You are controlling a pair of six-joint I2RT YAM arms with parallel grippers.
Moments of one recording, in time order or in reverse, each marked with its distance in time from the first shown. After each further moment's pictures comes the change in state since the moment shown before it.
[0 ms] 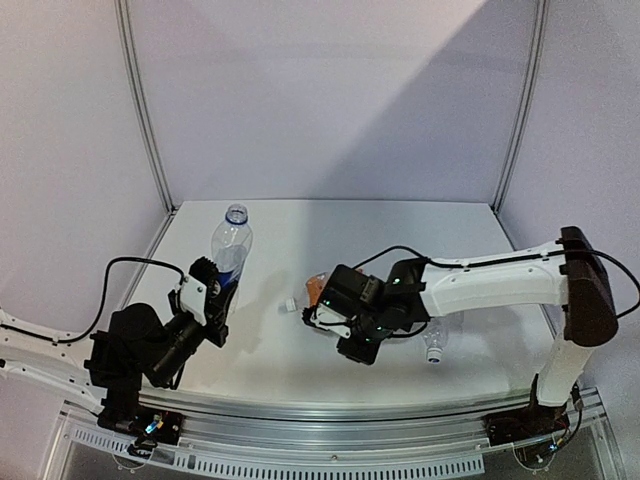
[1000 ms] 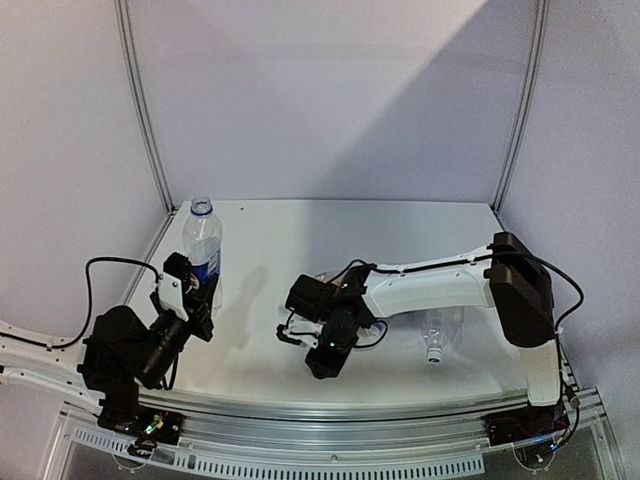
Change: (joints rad) left arm 0.002 -0.118 -0.063 0.064 -0.095 -0.002; right arm -0.023 0.336 0.273 -0.085 -0.325 0.117
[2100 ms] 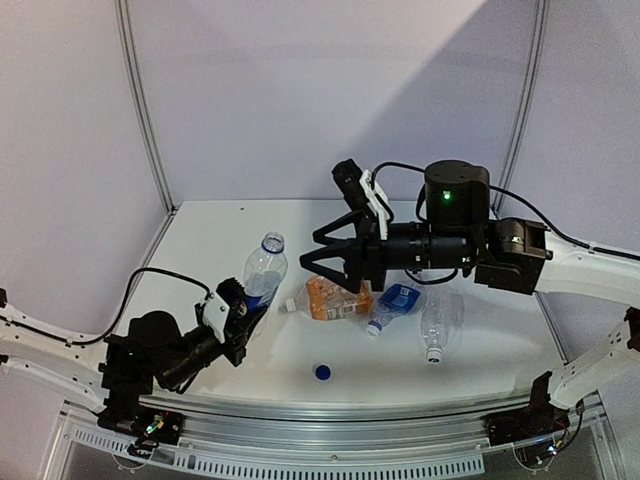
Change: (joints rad) left arm 0.003 0.229 0.036 -0.005 0.359 -0.074; right arm -0.037 -0.777 -0.343 0.726 -0.107 0.098
